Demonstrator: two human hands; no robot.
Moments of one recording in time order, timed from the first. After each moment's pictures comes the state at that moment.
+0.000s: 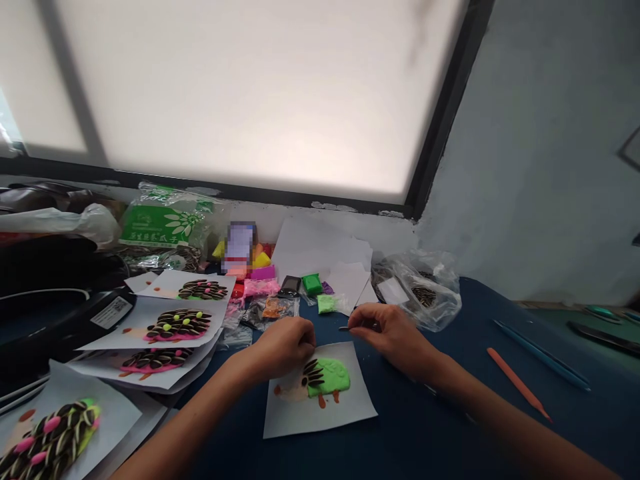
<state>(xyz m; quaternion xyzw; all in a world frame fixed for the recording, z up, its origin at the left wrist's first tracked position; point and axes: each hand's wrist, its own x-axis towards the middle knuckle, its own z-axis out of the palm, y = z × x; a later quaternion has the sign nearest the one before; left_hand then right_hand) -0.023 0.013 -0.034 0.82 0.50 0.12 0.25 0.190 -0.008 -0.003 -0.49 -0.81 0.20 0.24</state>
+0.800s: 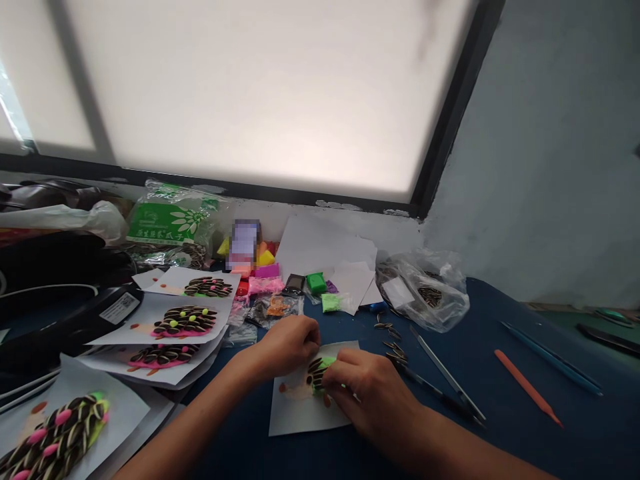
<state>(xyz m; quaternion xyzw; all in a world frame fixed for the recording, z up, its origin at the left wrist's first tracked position) -0.022 0.015 -0.039 0.83 0.50 0.13 0.22 0.154 -0.050 -0.042 -0.41 -0.88 0.12 0.20</state>
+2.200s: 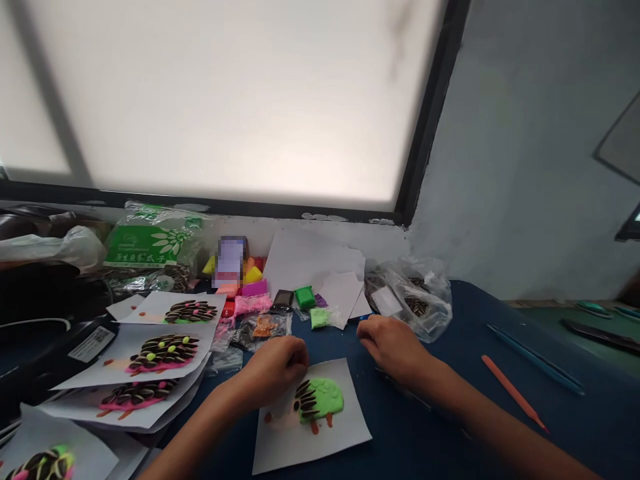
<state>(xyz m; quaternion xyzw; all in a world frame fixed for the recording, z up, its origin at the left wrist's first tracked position) -0.022 0.011 -0.034 0.81 0.51 0.13 0.27 0.204 0.004 -0.001 -0.59 -0.80 0.03 0.08</state>
